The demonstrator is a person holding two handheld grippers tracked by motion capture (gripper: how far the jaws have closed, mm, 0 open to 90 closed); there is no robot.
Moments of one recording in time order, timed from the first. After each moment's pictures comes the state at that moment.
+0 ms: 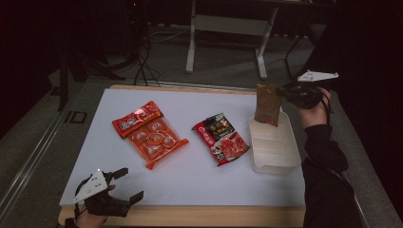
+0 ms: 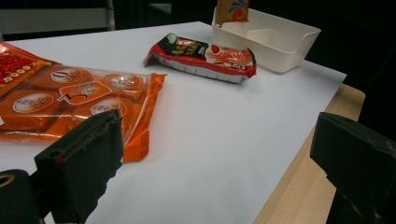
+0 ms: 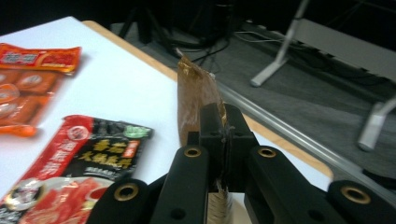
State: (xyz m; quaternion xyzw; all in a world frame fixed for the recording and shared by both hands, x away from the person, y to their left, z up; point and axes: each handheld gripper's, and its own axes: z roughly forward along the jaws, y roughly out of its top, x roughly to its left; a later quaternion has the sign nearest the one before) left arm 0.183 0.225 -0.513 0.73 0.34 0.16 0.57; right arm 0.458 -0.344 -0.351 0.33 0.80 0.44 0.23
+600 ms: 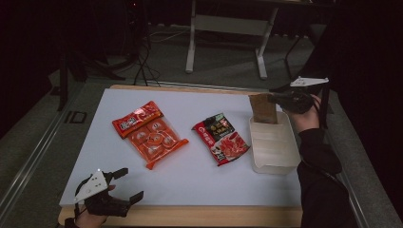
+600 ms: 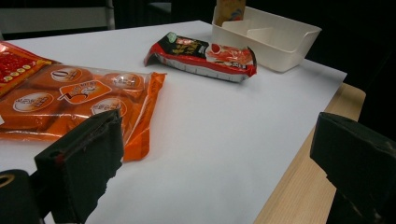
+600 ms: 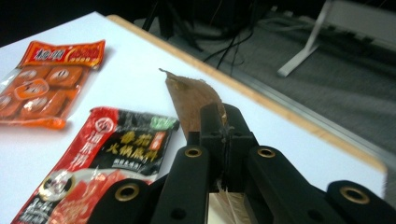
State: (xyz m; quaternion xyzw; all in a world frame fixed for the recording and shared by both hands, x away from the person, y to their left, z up) left arm 0.183 0.225 -0.513 0.73 0.34 0.16 0.57; right arm 0.462 -0.336 -0.378 0.34 0.81 0.44 0.18
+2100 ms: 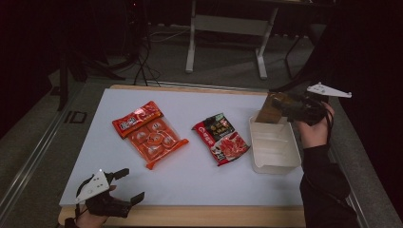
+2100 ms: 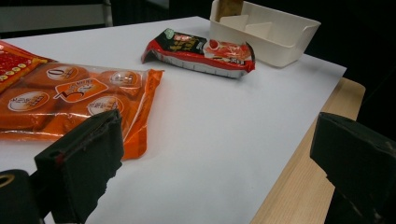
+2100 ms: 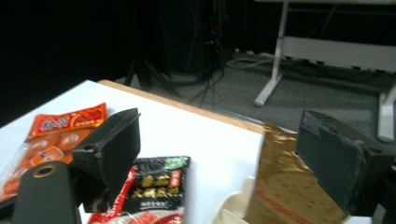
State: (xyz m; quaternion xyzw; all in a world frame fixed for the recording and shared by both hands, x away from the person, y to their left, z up) left arm 0.183 0.223 -0.514 0.74 0.33 0.16 0.57; right arm 0.392 -0.329 -0.347 0.40 0.72 0.52 0.24
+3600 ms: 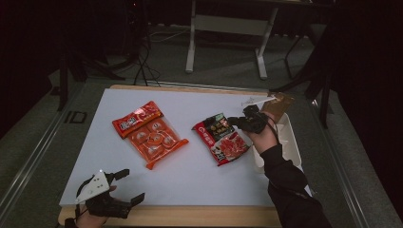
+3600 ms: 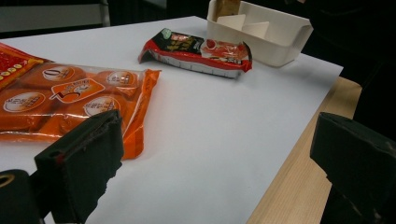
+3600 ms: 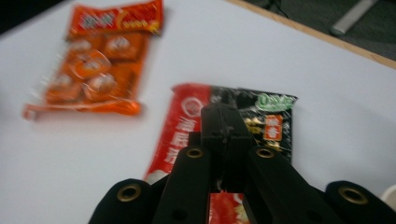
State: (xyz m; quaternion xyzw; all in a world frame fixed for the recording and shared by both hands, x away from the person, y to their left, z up) left arm 0.182 0.222 -0.513 0.74 0.33 0.16 0.57; right arm 0.419 -0.209 -0.425 0.36 0.84 0.39 0.11
